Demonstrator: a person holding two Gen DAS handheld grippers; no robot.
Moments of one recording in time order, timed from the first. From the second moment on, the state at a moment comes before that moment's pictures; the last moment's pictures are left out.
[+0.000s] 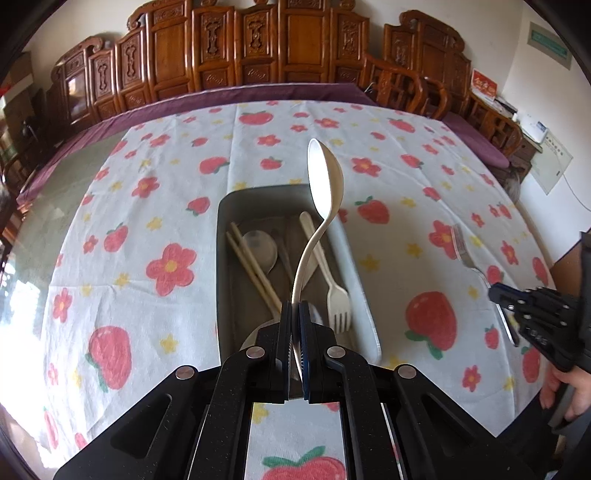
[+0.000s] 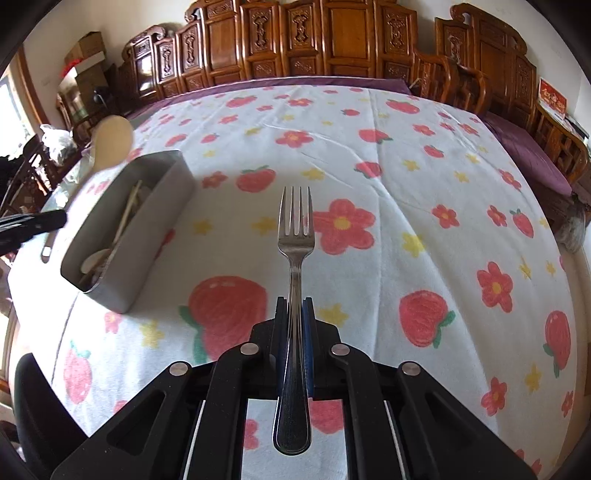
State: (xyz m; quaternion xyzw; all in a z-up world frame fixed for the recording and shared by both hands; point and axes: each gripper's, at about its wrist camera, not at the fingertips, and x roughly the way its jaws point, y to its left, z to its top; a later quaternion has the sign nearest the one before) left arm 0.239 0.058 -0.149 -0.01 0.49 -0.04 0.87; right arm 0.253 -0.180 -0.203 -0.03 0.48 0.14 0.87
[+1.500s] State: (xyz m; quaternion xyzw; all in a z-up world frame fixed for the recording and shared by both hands) left arm 0.226 0.096 -0.135 -0.05 0.47 -0.04 0.88; right arm 0.251 -0.091 -0.153 -0.05 0.44 0.25 0.86
